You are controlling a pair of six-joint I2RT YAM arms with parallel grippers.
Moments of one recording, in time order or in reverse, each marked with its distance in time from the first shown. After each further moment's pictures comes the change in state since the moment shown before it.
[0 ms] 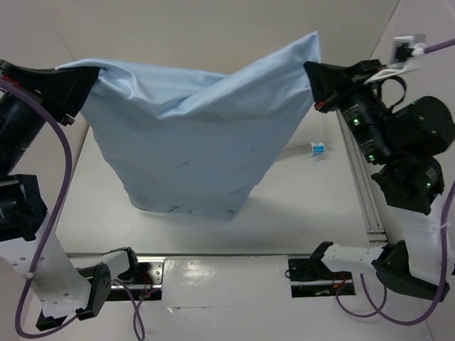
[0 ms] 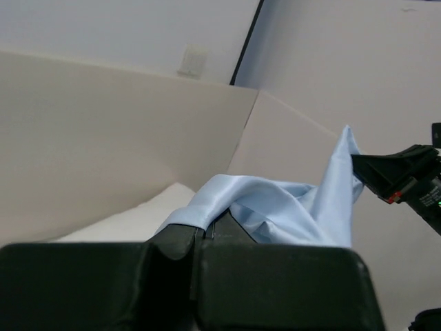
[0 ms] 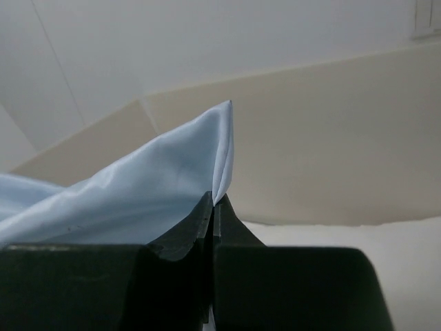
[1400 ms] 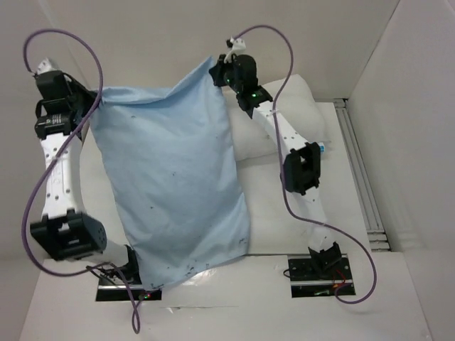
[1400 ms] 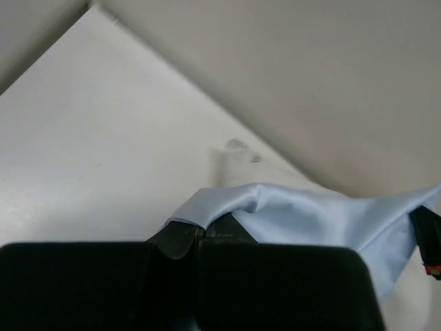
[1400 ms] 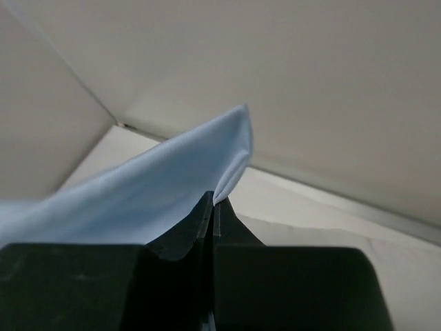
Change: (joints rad) left arm 0.015 0.252 -0.562 0.050 -0.665 0.118; right arm -0.245 1.178 0.428 0.412 -0.373 0.057
